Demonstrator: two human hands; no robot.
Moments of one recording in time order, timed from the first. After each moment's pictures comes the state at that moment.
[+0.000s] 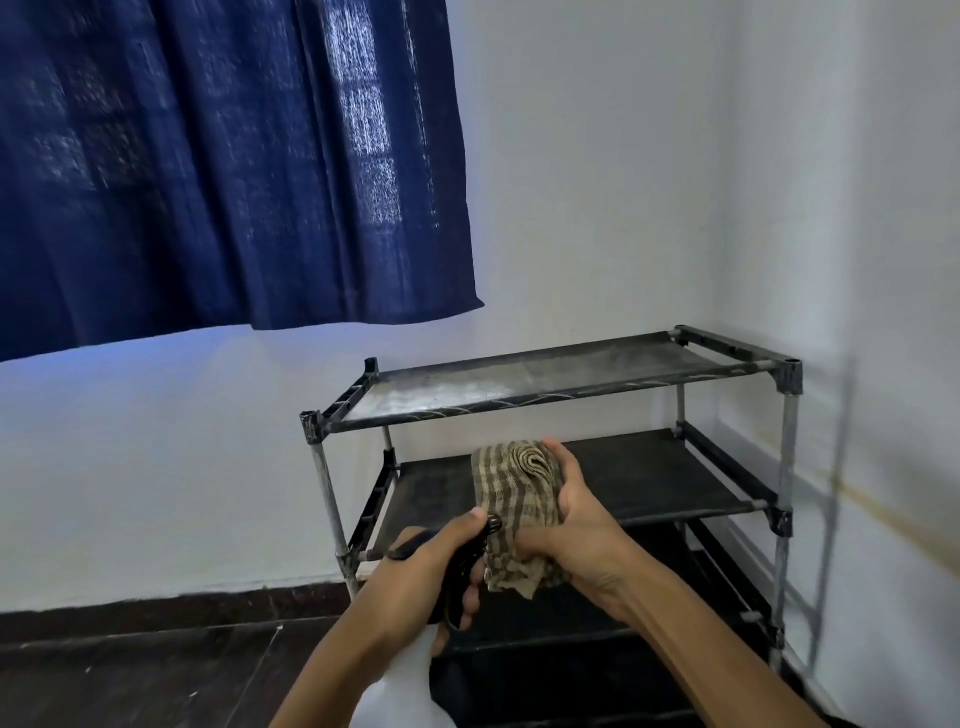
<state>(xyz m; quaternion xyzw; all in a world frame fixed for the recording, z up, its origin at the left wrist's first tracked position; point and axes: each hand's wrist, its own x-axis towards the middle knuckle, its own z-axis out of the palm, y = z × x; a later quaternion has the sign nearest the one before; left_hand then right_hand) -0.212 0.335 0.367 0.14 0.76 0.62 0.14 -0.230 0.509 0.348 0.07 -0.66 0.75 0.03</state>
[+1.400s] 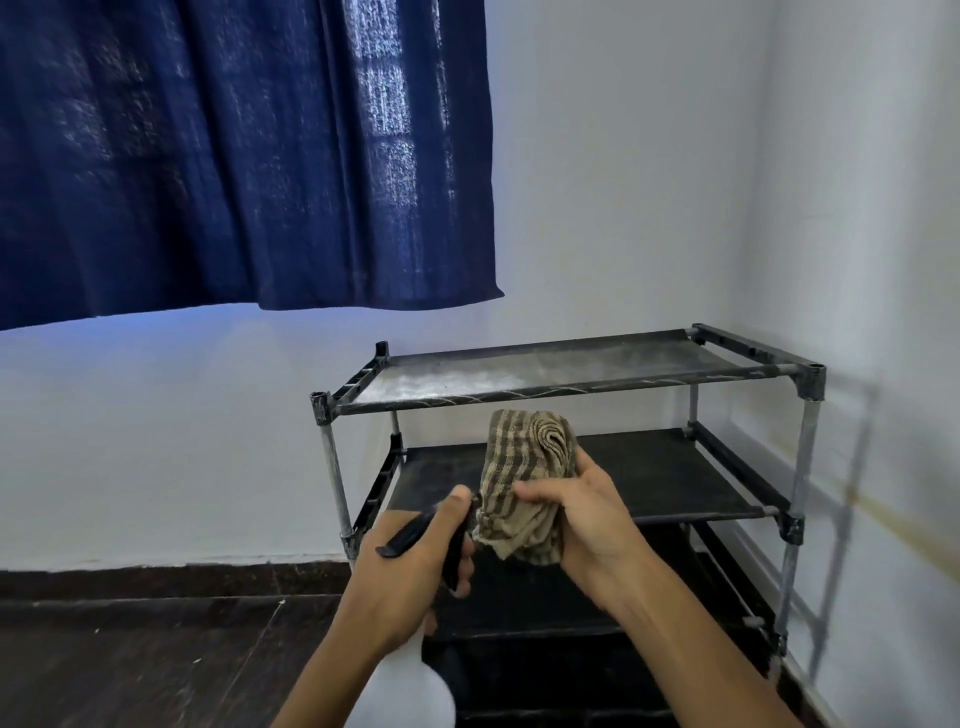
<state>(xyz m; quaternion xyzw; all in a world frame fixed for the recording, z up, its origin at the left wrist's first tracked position) -0.211 0.335 0.358 0.13 0.76 0.64 -0.04 -0.232 0.500 0.359 0.04 -0.49 0.87 0.03</state>
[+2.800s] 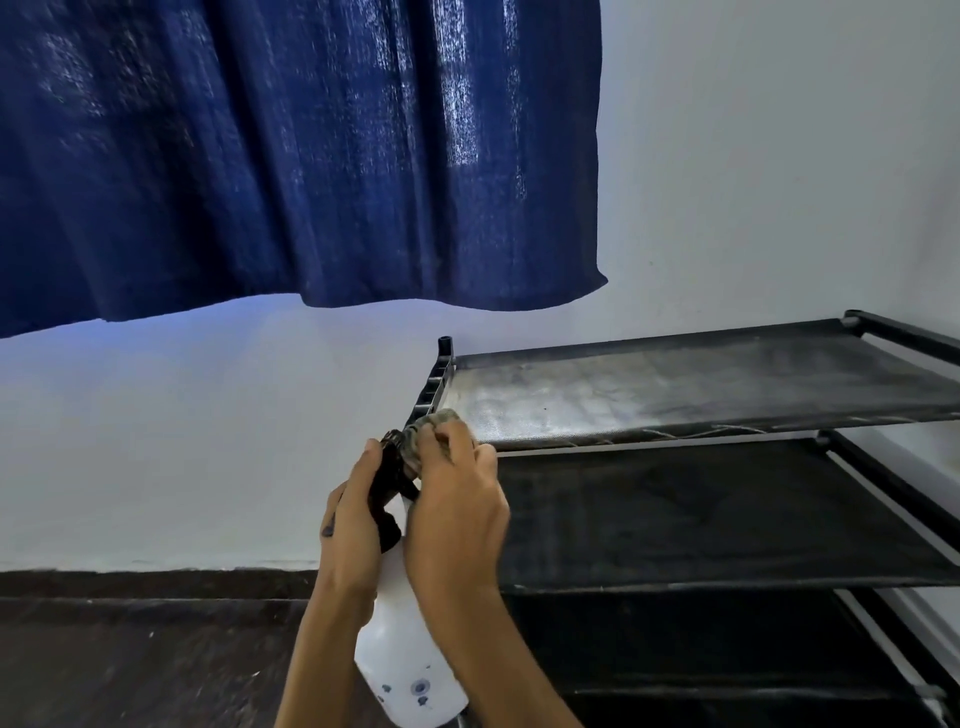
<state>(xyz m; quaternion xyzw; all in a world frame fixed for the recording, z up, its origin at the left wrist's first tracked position) -0.379 0.224 0.361 -0.01 0.59 0.80 -0.12 -0.369 0.298 0.370 -0.02 -0.87 0.28 0.41</state>
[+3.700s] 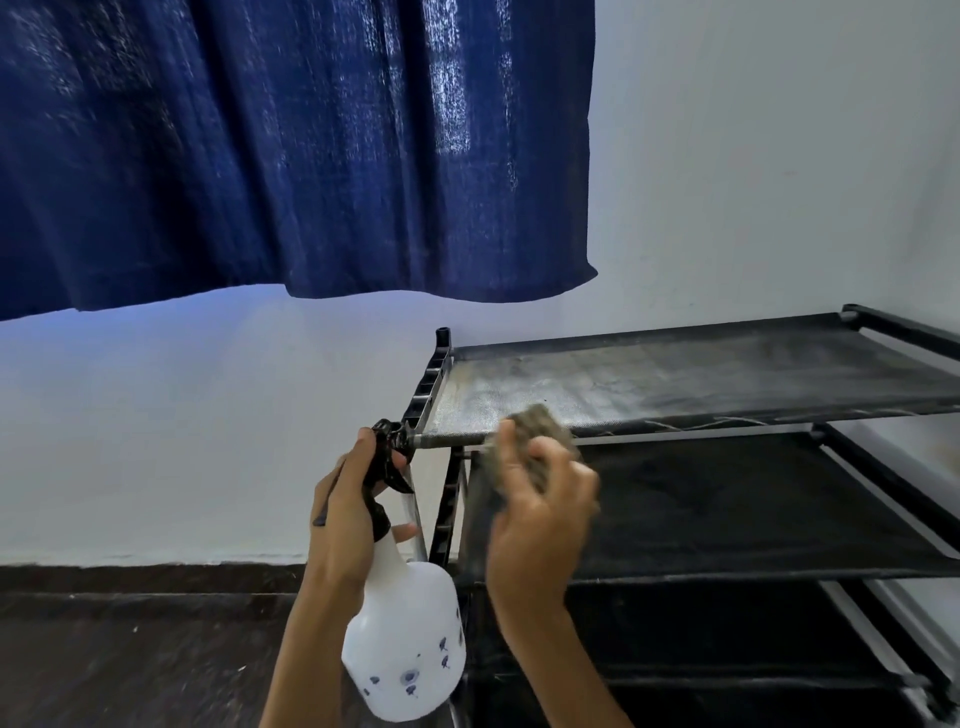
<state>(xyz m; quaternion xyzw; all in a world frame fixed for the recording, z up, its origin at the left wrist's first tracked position) -0.375 0.228 0.364 0.01 0.65 0.75 -0.13 -0.381 0.357 0.317 -0.08 -0.76 0.32 0.56</state>
